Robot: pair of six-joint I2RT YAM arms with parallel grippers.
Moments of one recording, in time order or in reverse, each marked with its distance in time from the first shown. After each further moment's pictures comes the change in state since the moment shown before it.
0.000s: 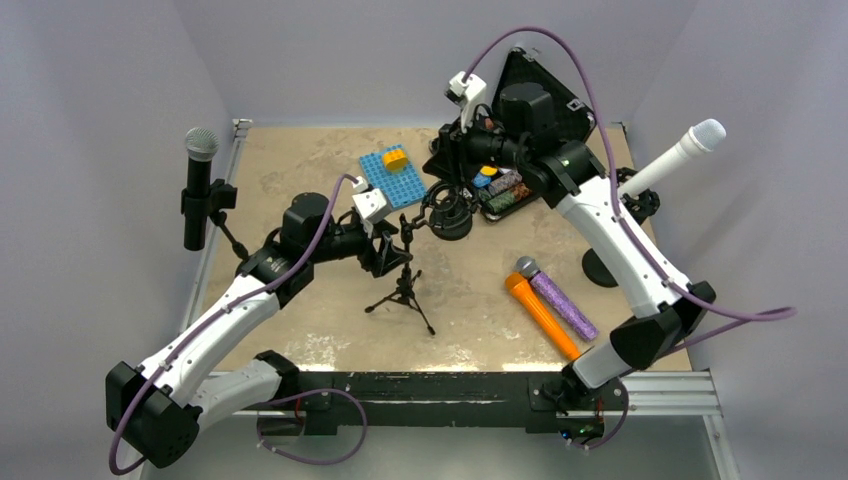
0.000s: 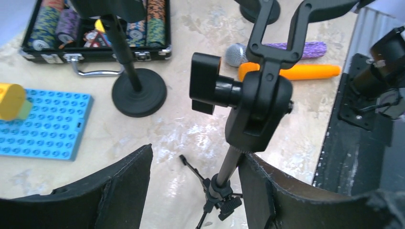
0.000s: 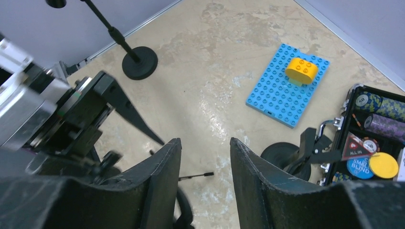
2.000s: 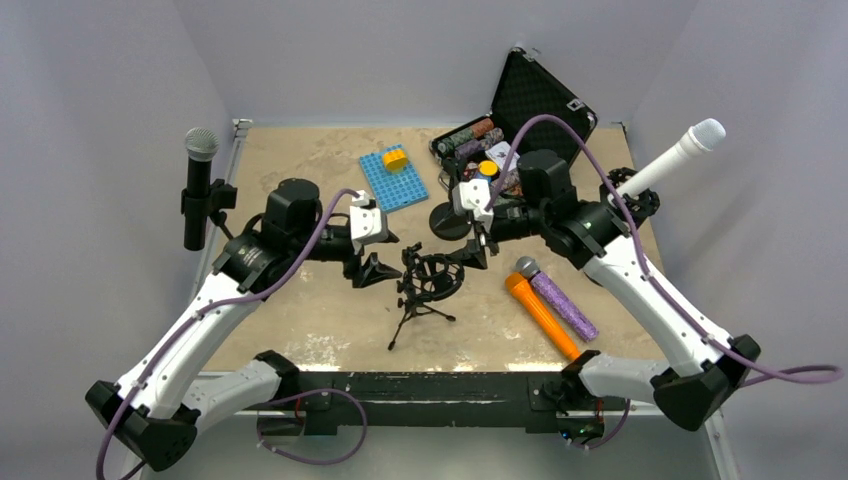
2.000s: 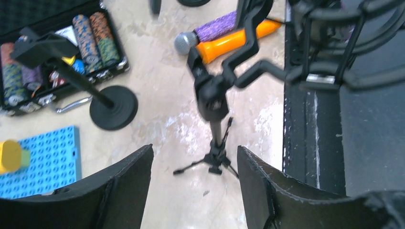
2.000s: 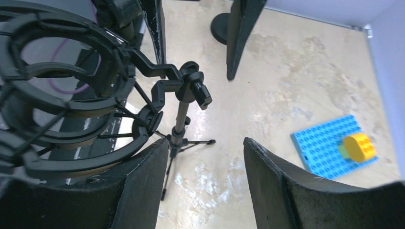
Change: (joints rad) left arm -0.008 -0.043 0.237 -0.441 0.226 0.354; right arm 0.052 -0.310 -0.446 0.011 -0.443 -0.624
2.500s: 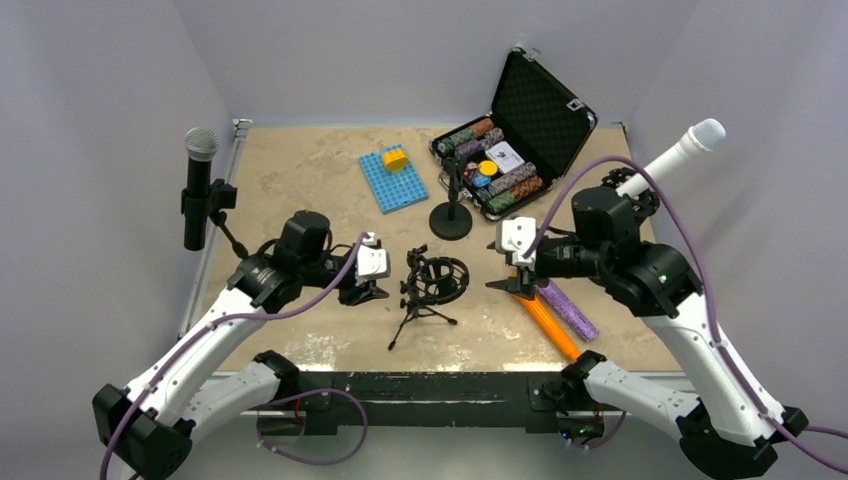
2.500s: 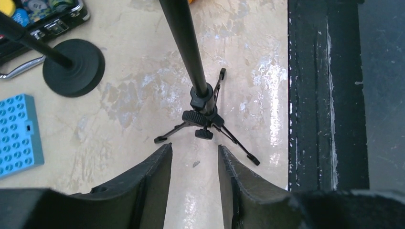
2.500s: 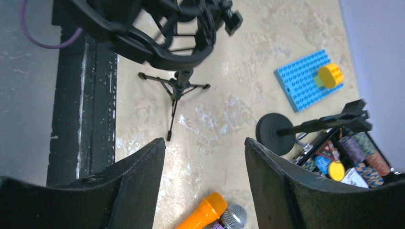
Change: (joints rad) left arm 0.000 -0.080 -0.260 0.004 -0.054 0.149; right arm 0.000 -0.257 -0.017 -0.304 0.263 -0.061
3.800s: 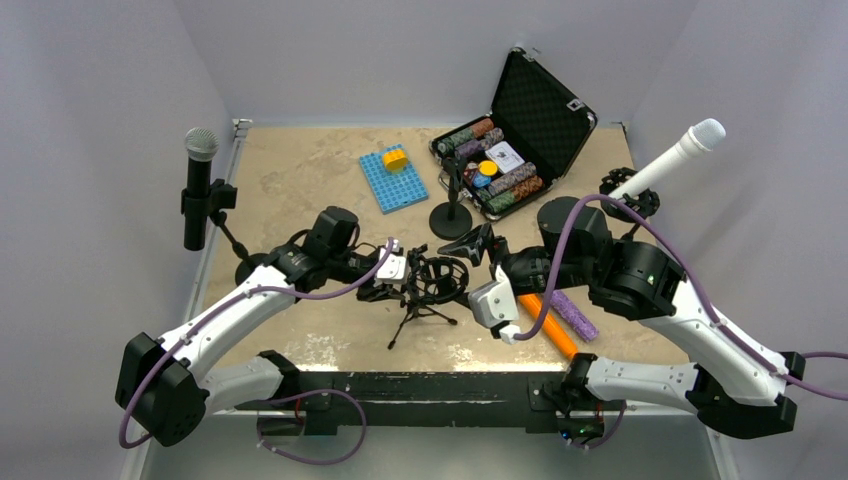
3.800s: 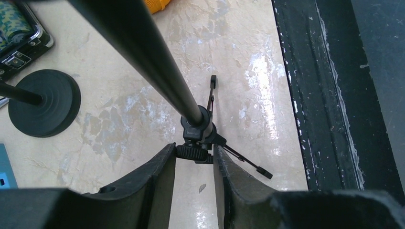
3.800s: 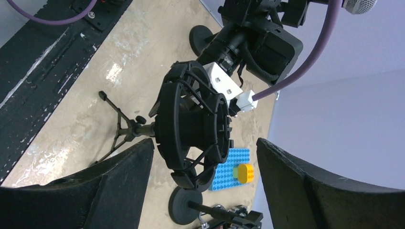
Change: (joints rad) left arm -0.045 0.235 -0.024 0.134 0.116 0.169; right arm 0.393 0.087 0.135 0.076 0.125 -0.414
